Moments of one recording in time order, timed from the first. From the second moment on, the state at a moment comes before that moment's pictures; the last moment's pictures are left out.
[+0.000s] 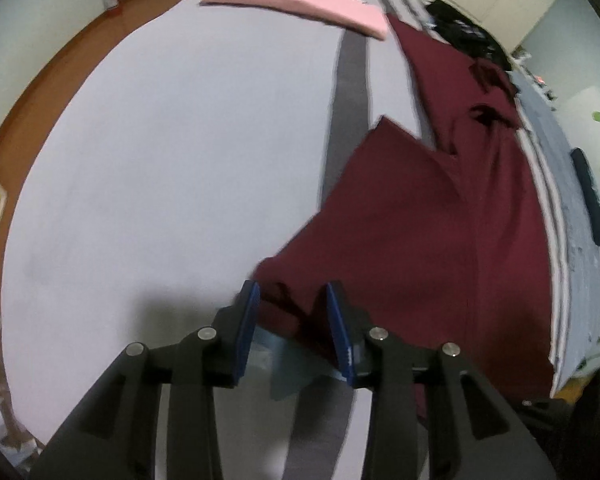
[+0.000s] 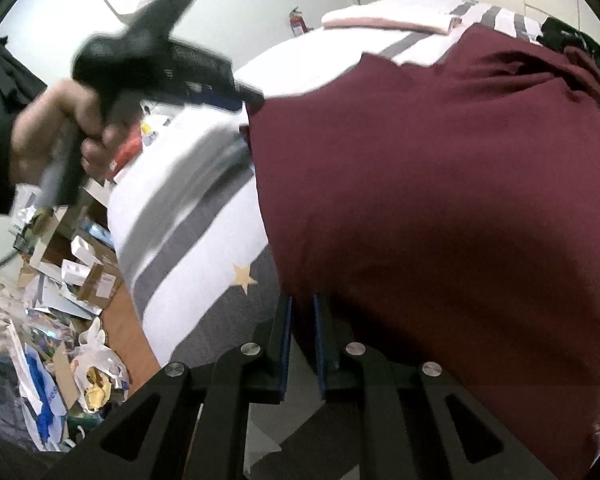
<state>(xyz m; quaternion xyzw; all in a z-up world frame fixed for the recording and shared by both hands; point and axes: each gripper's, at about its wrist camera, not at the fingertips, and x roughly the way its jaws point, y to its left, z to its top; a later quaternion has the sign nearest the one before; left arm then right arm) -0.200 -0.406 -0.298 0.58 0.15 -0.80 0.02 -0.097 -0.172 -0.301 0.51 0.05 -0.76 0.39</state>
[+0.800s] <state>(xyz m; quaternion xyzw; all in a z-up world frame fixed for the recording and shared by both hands) -0.196 -0.400 -0.312 0.56 0.19 -0.81 0.04 -0.165 -0.112 -0.314 0.54 -0.01 -0.78 0.30</state>
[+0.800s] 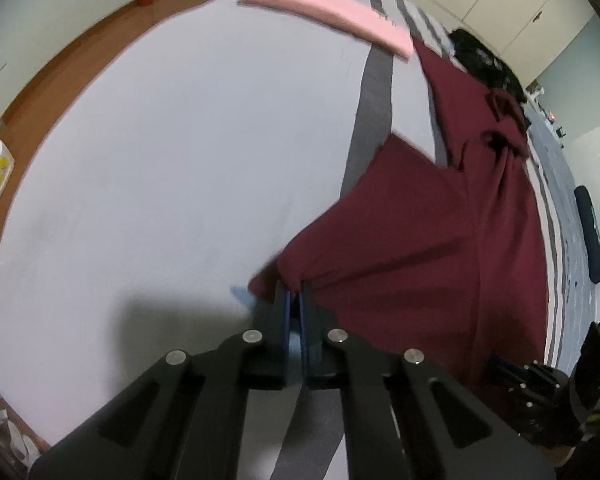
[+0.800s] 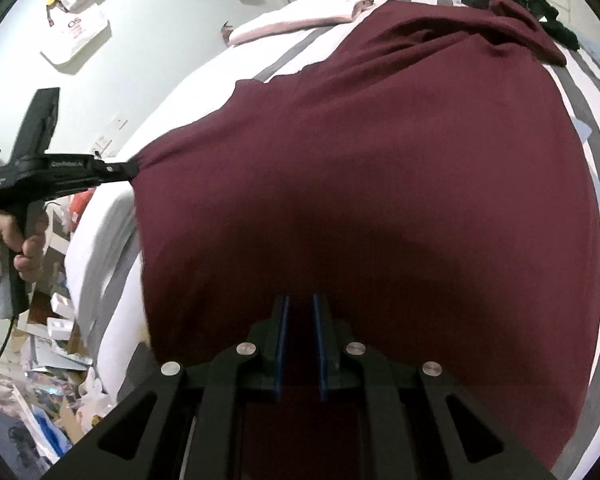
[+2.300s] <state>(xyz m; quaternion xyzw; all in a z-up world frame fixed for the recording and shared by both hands) -0.107 -0.188 -0.329 0.54 0.23 -0.81 0.00 -0.121 0.090 -0.318 0.55 -0.13 -0.79 0.24</state>
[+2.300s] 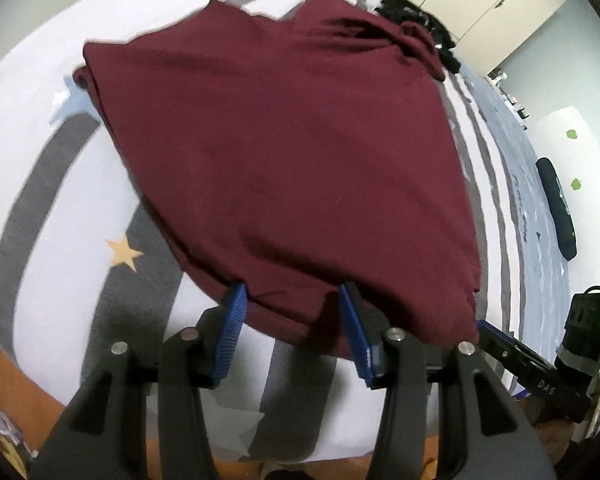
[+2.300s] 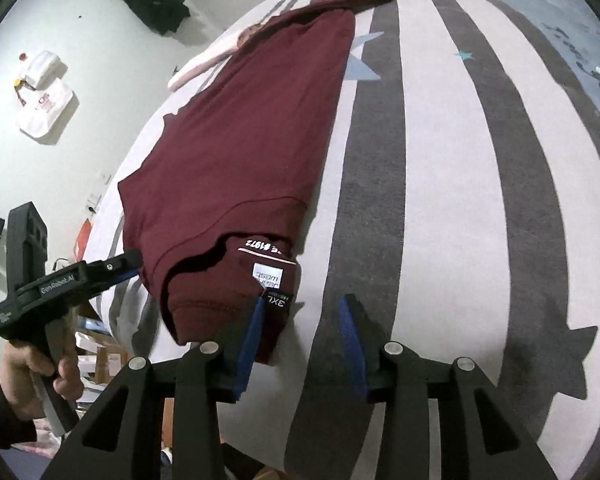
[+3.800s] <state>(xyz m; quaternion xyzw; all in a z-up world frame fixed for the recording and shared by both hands) -0.104 -0.196 -0.303 0.54 0.17 -0.82 -0.06 -0.130 0.053 -0.334 0.58 -0.14 -0.75 0.27</state>
